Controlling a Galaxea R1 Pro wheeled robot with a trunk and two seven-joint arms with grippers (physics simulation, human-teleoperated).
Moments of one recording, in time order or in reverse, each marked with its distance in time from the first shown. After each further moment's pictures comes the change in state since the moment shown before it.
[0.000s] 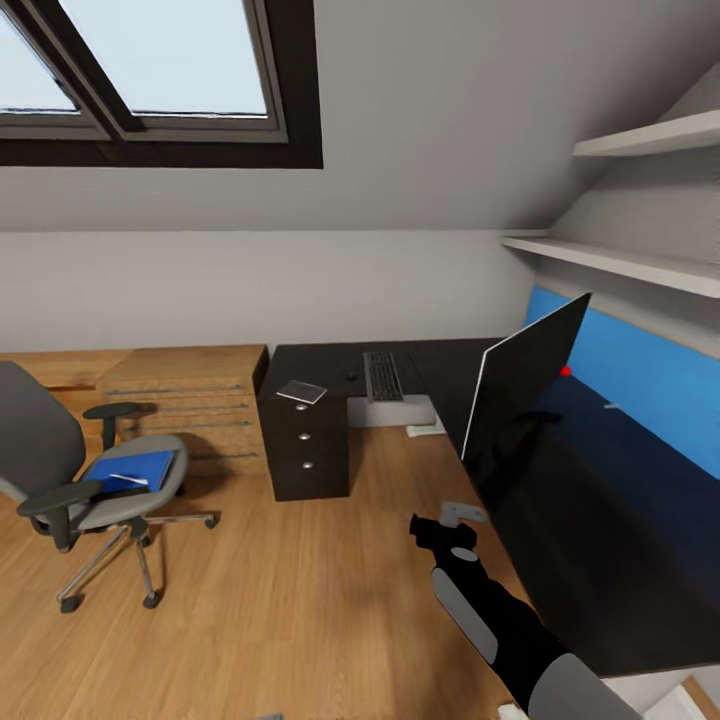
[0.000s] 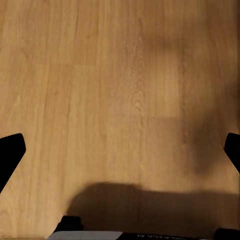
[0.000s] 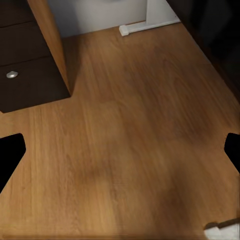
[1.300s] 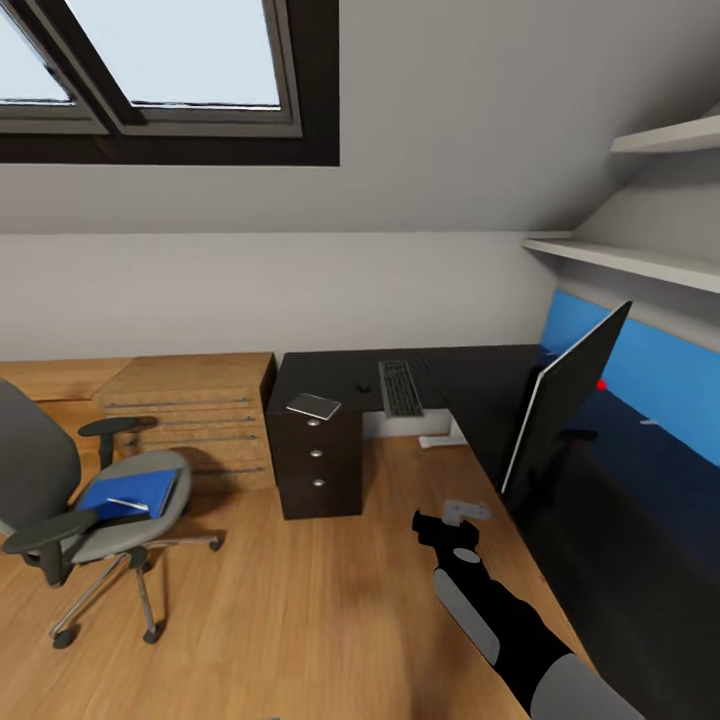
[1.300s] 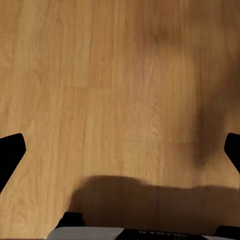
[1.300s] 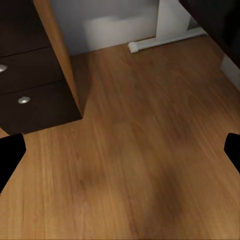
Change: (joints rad) left arm 0.000 0.000 0.005 0.015 0.000 -0.001 -0.002; right arm 0.000 -0.008 0.004 0.000 0.002 -0.044 -0.006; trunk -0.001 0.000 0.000
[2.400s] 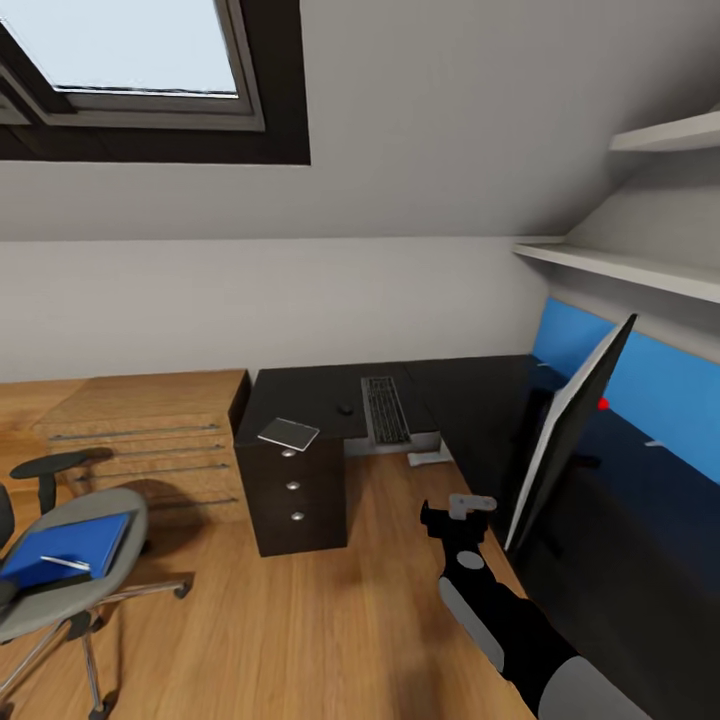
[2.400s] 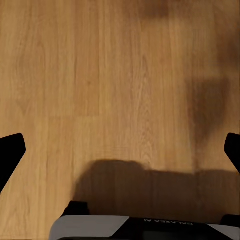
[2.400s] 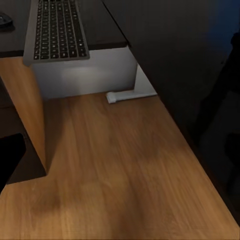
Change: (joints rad) left arm 0.000 0.000 -0.002 0.046 -0.002 0.000 0.000; right arm 0.005 -0.023 0.006 0.003 0.179 -0.073 0.004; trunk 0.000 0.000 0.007
